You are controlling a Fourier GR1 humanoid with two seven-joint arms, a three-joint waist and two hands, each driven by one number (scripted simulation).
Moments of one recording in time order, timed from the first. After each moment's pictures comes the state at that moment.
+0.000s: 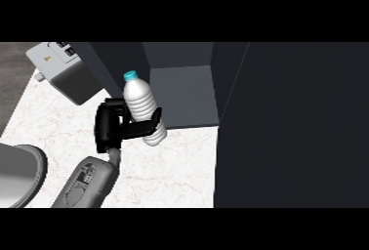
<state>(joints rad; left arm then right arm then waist) -0.33 0.12 -0.24 -1.28 0.11 0.61 -0.09 0.51 -0.12 0.41 -2.09 -0.23 0.11 -0.21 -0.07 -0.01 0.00</state>
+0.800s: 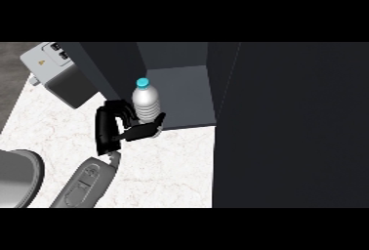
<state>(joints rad) -0.34 0.19 -0.34 -1.24 -0.09 0.79 -0.07 0.47 -0.12 0.41 -2.06 -0.24 0.12 -0.21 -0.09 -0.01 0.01</state>
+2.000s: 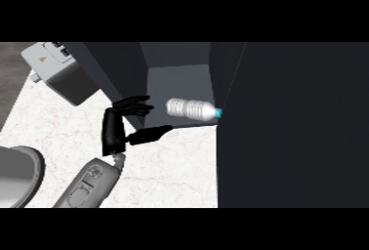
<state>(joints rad) -0.35 0.19 -0.38 -1.25 0.02 0.72 -0.13 0.48 -0.13 0.40 -2.06 -0.24 0.13 -0.24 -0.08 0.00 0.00</state>
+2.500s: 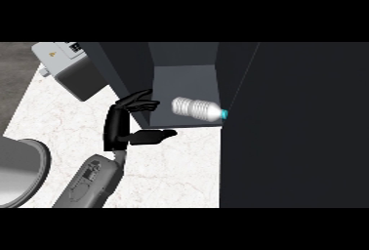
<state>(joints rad) -0.36 0.15 -0.31 -1.20 0.21 0.47 -0.32 0.52 -0.14 0.40 -2.09 -0.23 0.10 -0.23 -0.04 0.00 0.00</state>
